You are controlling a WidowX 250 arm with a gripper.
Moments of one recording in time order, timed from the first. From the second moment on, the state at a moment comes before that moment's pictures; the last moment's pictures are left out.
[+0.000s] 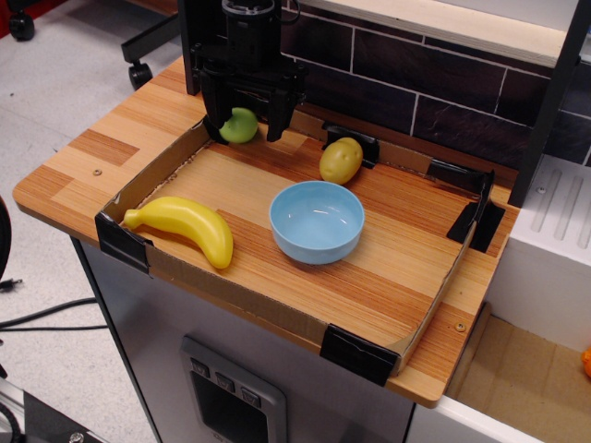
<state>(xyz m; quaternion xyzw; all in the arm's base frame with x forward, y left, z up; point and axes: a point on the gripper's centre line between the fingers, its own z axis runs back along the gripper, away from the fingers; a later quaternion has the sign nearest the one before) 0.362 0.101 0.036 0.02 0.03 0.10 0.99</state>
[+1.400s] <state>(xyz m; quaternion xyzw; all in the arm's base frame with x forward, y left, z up) 0.379 0.104 0.006 0.07 -0.05 0.12 0.99</state>
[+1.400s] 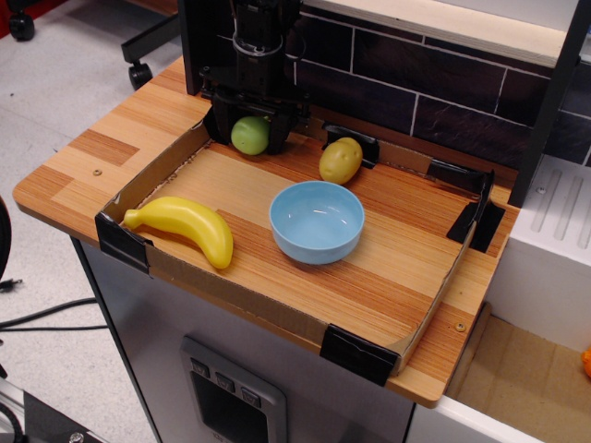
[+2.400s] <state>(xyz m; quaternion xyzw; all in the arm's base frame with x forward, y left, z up) 0.306 0.032 0.073 -0.04 0.07 0.09 0.99</state>
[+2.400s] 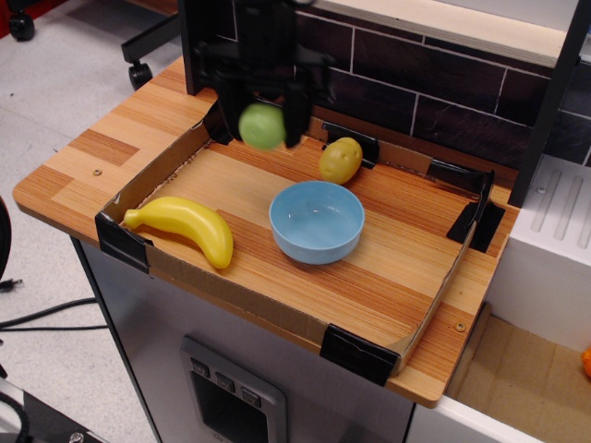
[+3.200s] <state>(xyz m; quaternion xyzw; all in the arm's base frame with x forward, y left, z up) 0.297 -0.005 0.052 -0.02 0.06 0.08 1.00</state>
